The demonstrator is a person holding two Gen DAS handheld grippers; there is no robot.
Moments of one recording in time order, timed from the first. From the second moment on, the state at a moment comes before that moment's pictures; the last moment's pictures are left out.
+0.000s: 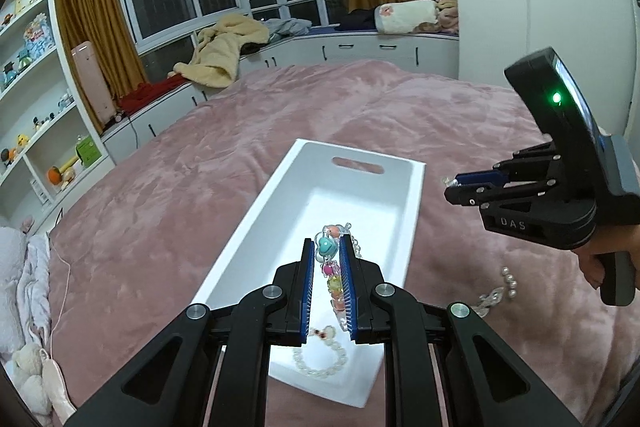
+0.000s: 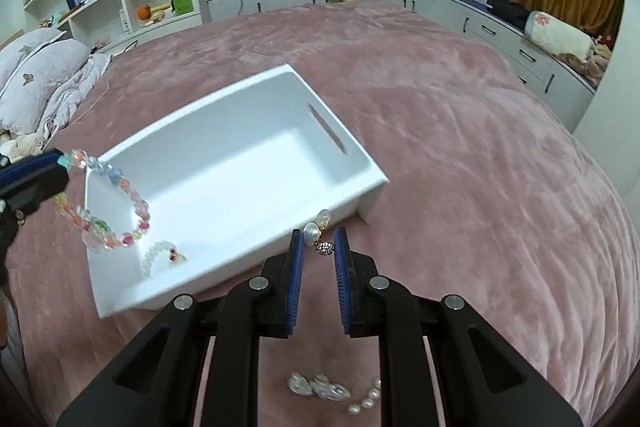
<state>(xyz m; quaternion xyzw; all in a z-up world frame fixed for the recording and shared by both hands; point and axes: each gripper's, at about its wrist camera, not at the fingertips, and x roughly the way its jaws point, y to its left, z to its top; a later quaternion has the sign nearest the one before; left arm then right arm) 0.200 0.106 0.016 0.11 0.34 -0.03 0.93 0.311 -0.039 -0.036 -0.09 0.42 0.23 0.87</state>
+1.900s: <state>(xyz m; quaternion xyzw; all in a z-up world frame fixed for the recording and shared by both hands) 0.191 0.090 -0.063 0.07 0.40 -0.06 0.91 0.311 -0.044 -0.052 0.02 0.47 0.30 0.83</state>
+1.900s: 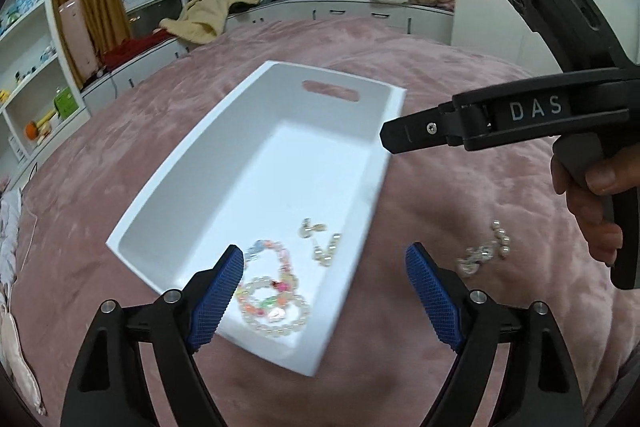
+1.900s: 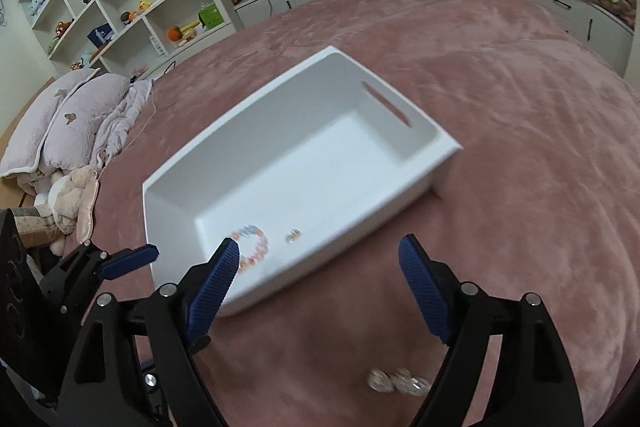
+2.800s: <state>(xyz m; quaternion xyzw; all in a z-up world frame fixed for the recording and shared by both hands) 0.179 -0.032 -0.138 0.12 0.43 -0.15 0.88 0.252 -0.183 -0.113 0.04 0.49 0.21 0.85</state>
